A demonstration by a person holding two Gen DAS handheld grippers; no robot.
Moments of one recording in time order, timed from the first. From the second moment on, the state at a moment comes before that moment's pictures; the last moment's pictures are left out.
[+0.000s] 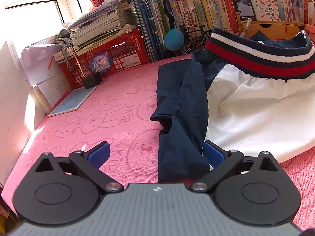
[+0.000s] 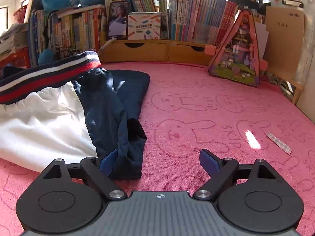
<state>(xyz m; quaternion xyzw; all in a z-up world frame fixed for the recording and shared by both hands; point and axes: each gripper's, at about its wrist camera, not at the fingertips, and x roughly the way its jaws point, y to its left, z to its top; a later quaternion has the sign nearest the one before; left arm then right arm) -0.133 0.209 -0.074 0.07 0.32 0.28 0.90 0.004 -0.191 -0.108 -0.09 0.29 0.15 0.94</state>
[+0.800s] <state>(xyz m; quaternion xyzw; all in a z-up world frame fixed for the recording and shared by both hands) -0.153 0.219 -0.023 0.05 0.23 0.18 0.95 -0.004 -0.221 -0.063 -0.10 0.23 0.21 0.95</state>
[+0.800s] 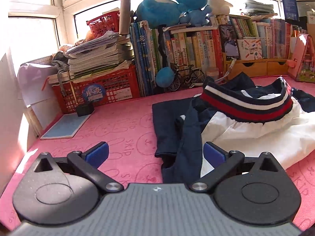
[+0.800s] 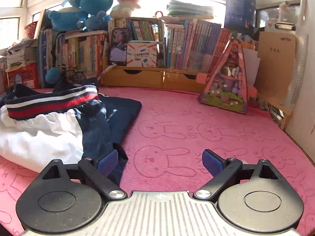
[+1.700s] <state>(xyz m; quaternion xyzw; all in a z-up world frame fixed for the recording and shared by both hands) -0.109 0.247 -0.062 0.03 0.27 0.13 0.95 0.066 -0.031 -0.054 -0.06 0.24 0.40 0.89</state>
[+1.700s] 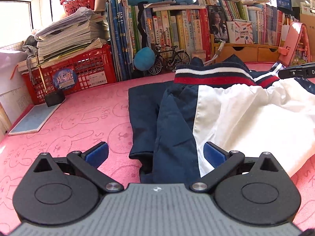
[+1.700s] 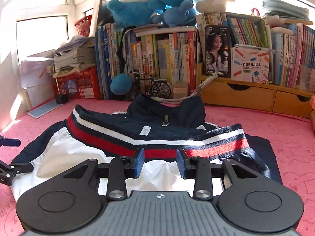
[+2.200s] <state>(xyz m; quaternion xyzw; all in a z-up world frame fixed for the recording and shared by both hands) -0.019 0.237 -0.046 0.00 0.25 0.18 0.95 0.127 0.003 -0.064 0.07 0.34 0.41 0.84</state>
